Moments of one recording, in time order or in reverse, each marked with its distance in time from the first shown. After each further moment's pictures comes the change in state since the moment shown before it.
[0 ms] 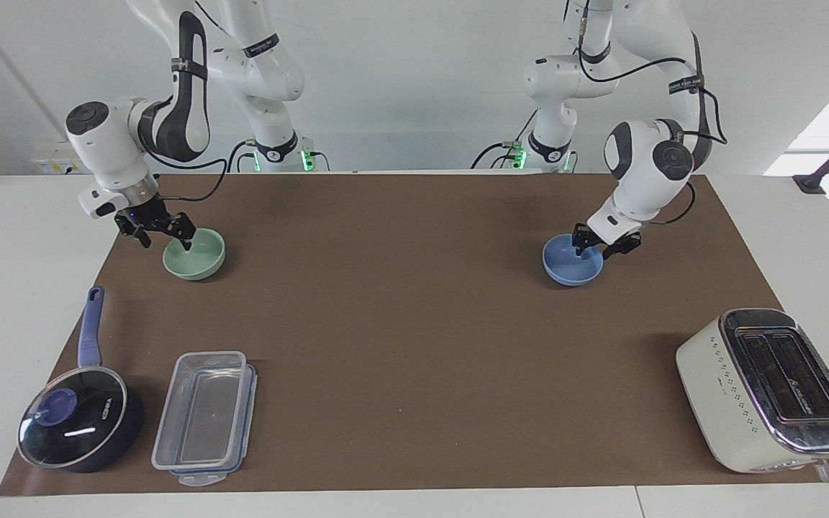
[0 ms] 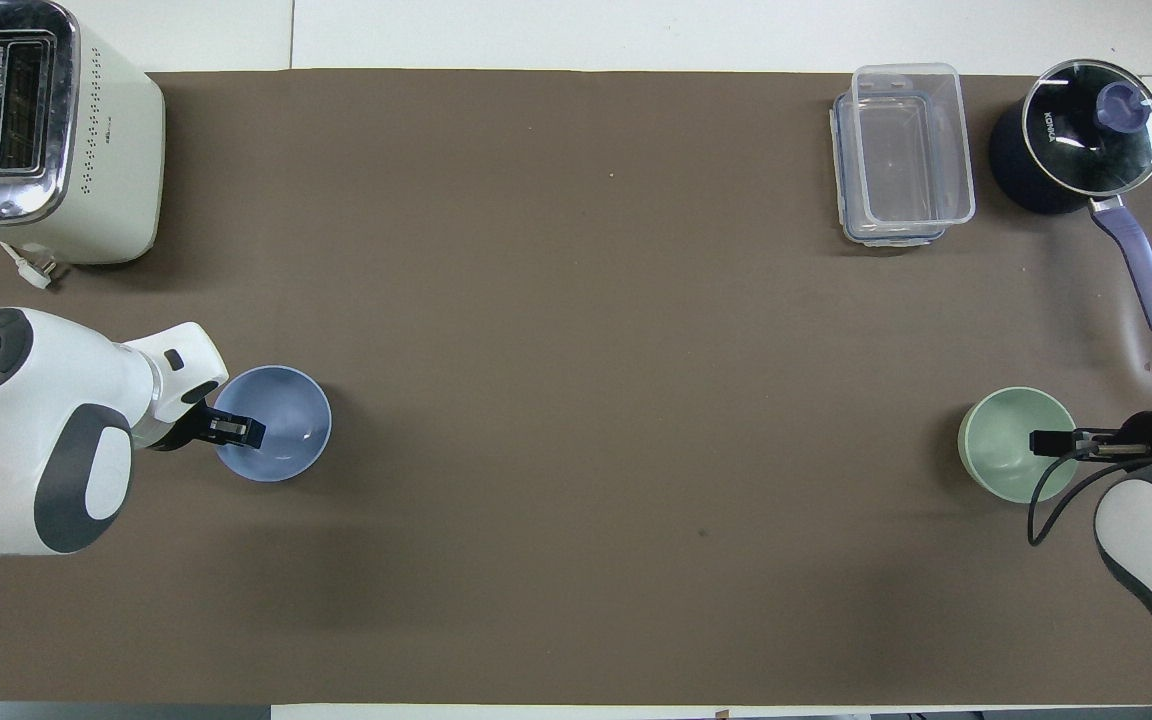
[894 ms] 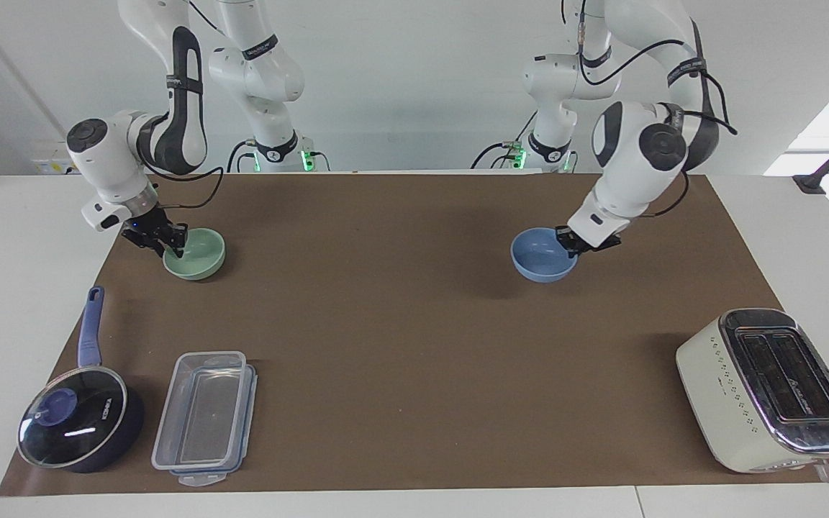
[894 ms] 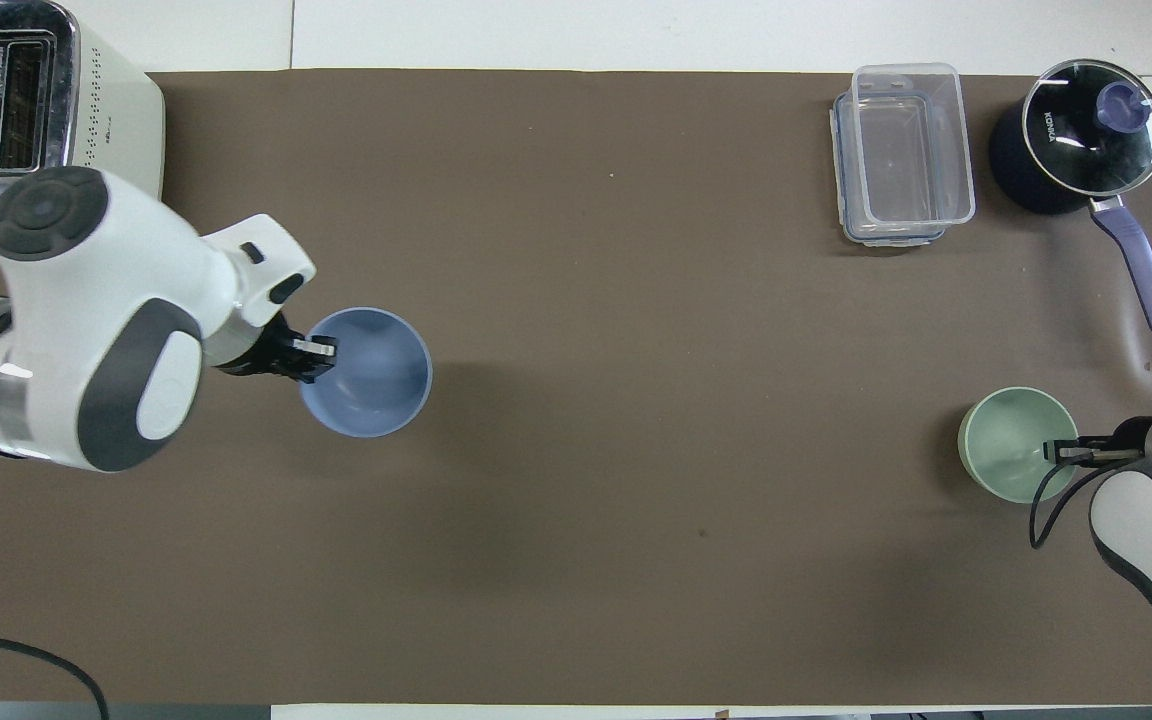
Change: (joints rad) left arm -0.260 0.131 -0.010 0.430 -0.052 -0.293 -0.395; right arm -0.031 0.053 0.000 0.000 0.001 0.016 -0.050
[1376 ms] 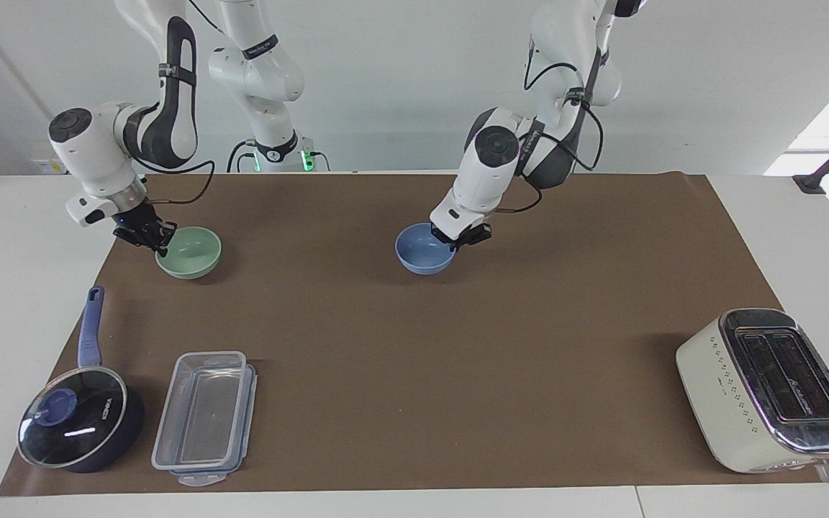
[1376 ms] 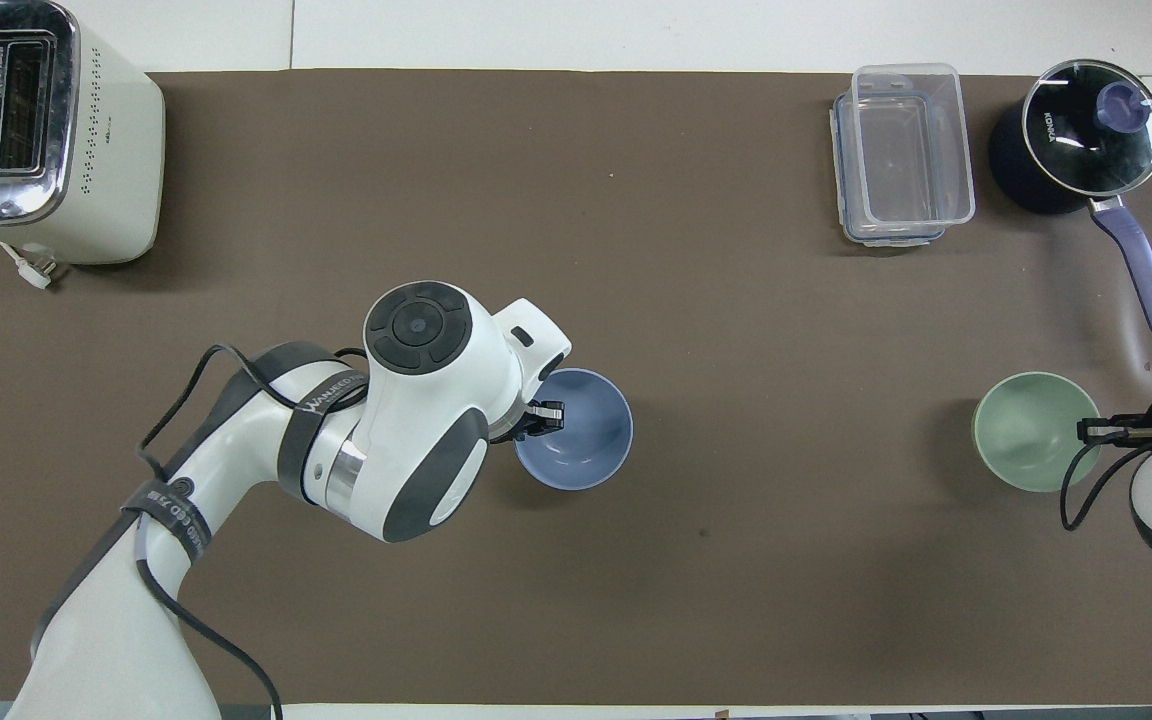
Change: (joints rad) left arm -0.298 0.137 -0.007 -0.031 -0.102 0.201 -0.265; right arm 0.003 -0.020 0.009 0.125 0.011 -0.136 0.001
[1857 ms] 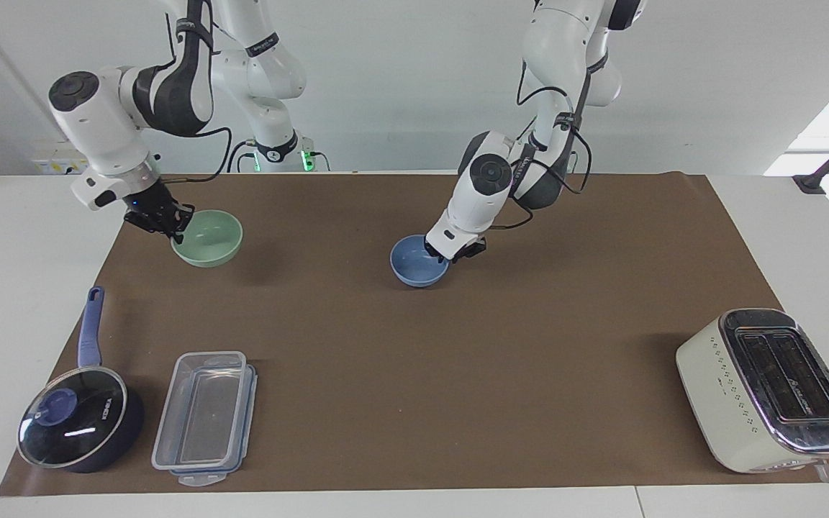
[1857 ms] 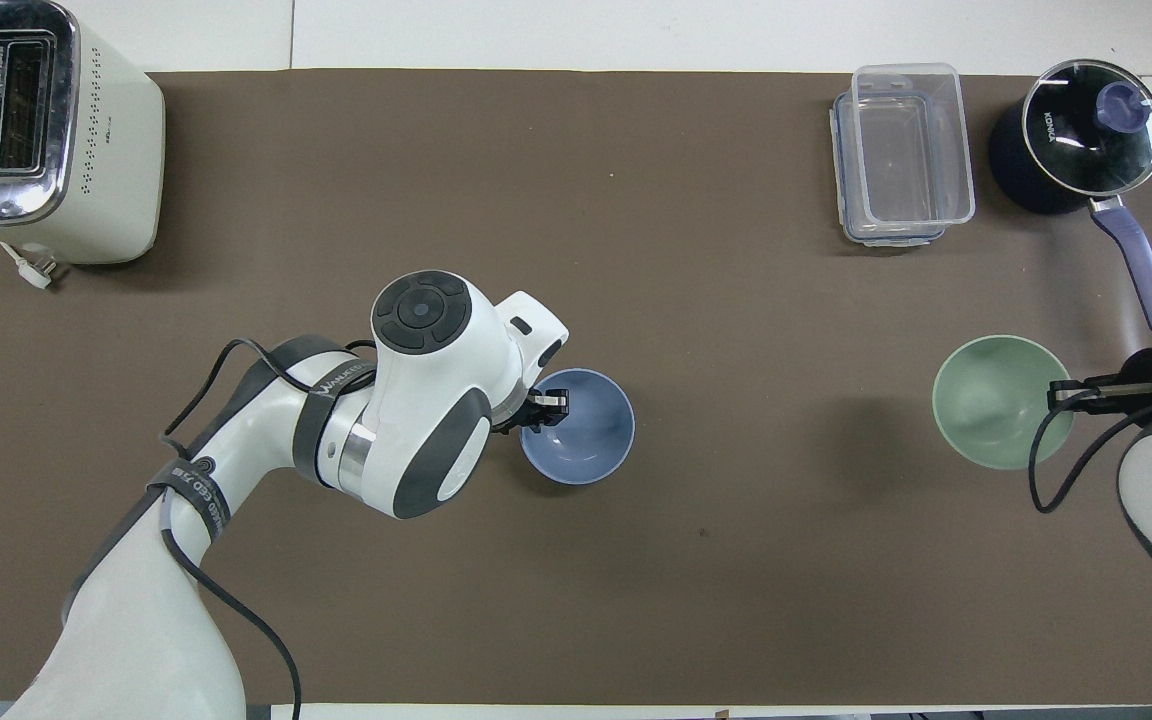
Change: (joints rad) left arm 0.020 0.028 0.016 0.024 -0.033 -0.004 0.000; right arm 0.217 -0.085 0.014 0.139 0.001 -0.250 0.237
